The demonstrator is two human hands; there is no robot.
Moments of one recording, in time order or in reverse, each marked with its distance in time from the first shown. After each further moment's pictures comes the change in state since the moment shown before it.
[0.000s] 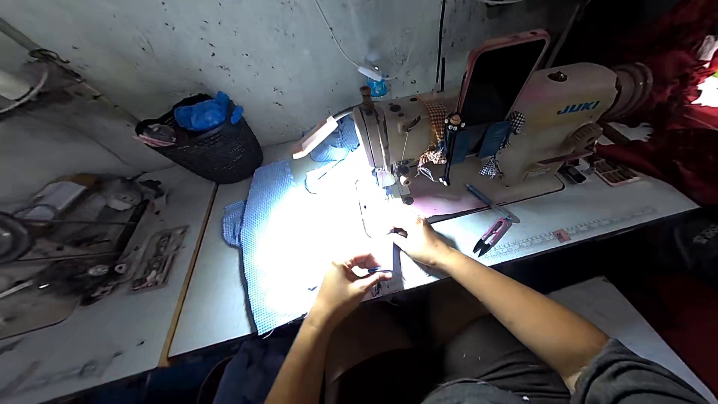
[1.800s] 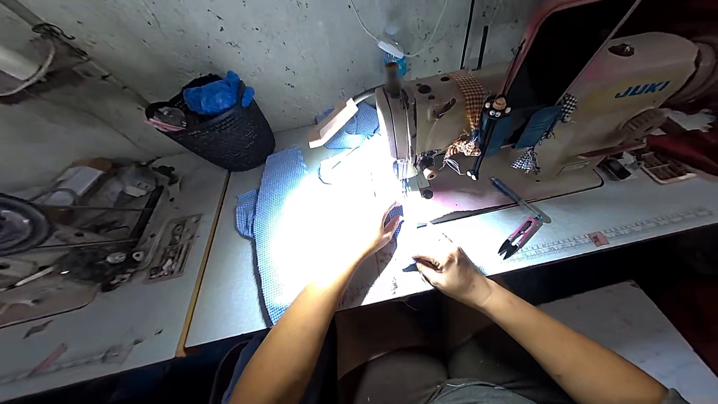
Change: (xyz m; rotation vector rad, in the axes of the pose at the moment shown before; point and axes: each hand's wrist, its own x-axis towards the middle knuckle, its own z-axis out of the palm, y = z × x) left_hand 0.102 -0.015 -0.008 0.784 -0.205 0.140; right_hand -0.054 -0.009 0.005 -0.144 0.041 -0.146
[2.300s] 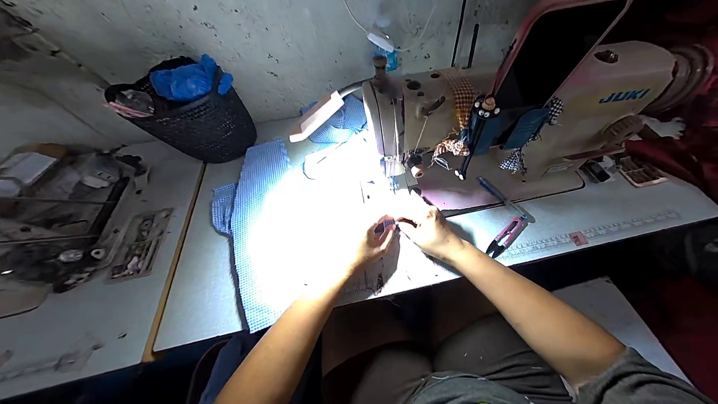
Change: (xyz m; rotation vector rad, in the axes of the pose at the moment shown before) left_hand -0.018 -0.006 0.052 -0.446 0.286 0.087; right_hand 0.057 0.039 0.002 0.082 0.058 -0.010
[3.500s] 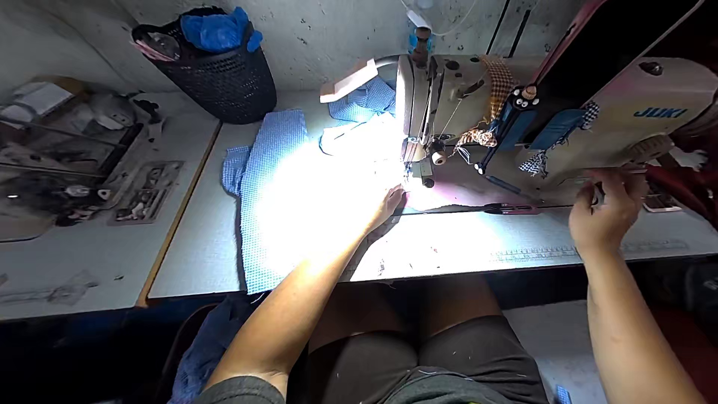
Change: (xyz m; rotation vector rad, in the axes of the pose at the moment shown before) left_hand 0.035 -0.013 0.003 0.166 -0.031 -0.021; right_hand -0.071 0.066 -0.203 -0.728 0.375 0.319
